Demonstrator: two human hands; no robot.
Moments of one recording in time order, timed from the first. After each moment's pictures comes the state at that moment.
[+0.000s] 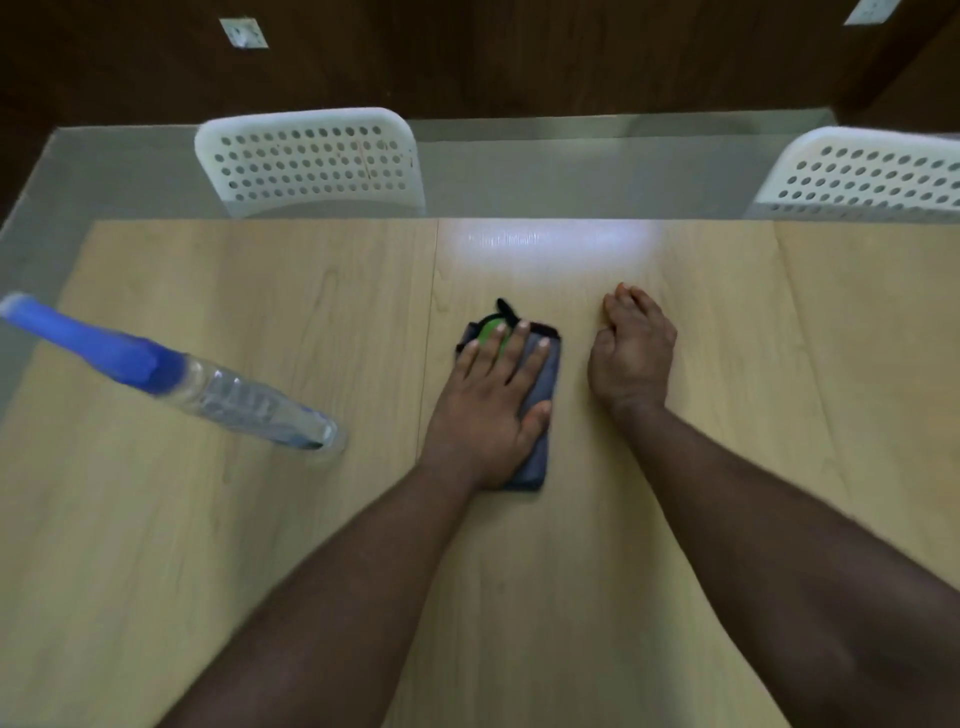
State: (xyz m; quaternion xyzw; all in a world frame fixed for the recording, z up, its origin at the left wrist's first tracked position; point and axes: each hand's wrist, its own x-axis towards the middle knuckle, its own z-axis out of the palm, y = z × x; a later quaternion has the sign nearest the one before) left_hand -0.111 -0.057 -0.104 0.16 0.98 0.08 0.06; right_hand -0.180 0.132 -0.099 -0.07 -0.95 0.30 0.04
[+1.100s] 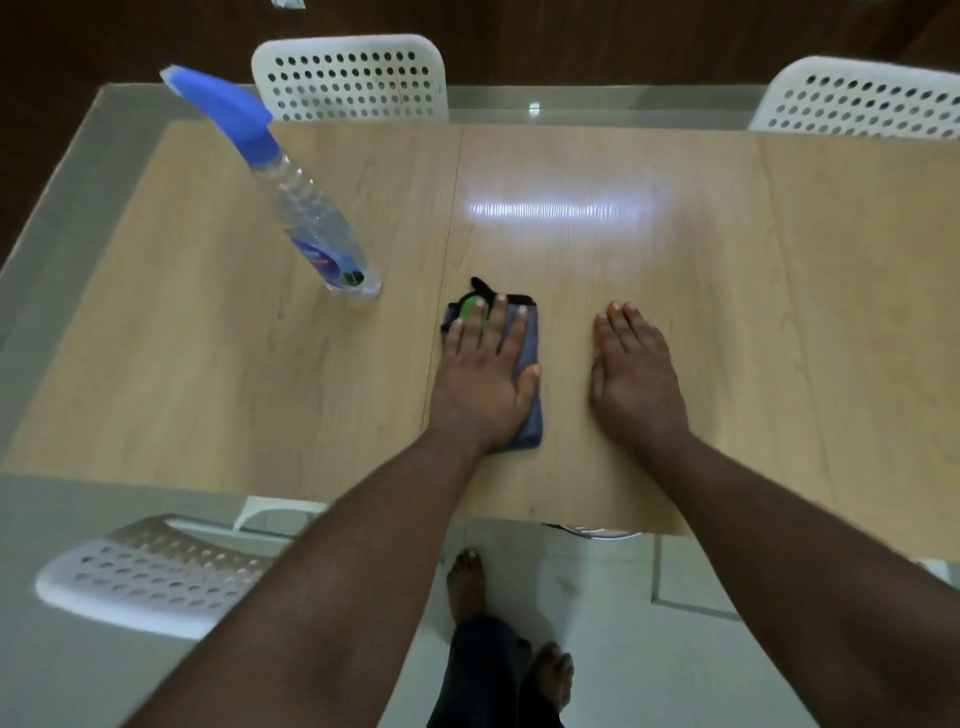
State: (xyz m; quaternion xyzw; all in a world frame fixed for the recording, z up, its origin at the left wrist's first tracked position) left_hand 0.053 -0.049 -0.110 0.06 1.00 0.06 0.05; right_hand 0.033 0.169 -0.113 0.12 -0.98 0.14 -0.01
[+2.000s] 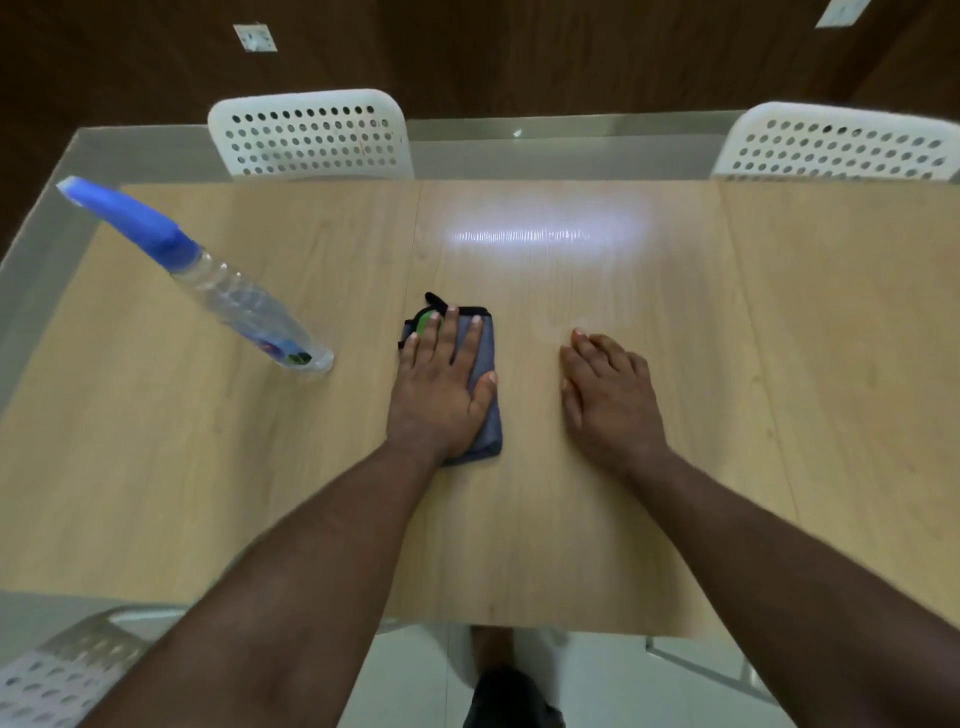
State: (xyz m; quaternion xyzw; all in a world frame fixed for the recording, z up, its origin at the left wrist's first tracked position) left_hand -0.030 -0.055 -0.110 0.05 1.00 0.06 0.04; right_hand -0.033 0.189 -0.101 0.14 -0.98 0.13 -0.05
